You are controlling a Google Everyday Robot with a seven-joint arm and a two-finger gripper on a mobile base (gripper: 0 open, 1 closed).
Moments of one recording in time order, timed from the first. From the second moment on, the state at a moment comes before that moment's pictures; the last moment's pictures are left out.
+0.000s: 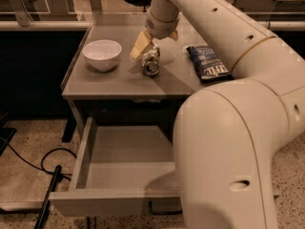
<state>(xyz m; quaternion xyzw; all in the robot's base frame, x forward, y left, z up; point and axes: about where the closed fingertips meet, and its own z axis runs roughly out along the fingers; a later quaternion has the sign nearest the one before) 0.759 -0.019 0.868 -0.34 0.92 0.03 0.18</state>
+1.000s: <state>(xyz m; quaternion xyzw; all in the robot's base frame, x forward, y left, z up) 0.760 -0.005 0.833 -0.35 0.93 0.02 0.15</state>
